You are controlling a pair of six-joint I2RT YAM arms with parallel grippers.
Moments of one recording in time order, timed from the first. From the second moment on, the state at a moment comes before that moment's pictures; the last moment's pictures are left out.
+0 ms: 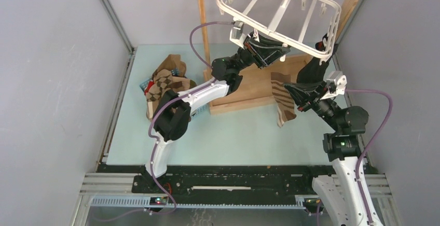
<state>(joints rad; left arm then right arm) -0.78 2.13 1.78 1.39 0.56 -1.04 0.03 0.61 0.67 0.32 -0.74 0.31</state>
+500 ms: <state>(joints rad) -0.78 2.17 1.85 1.44 0.56 -1.14 0.07 0.69 0.68 0.40 -0.65 0.41</state>
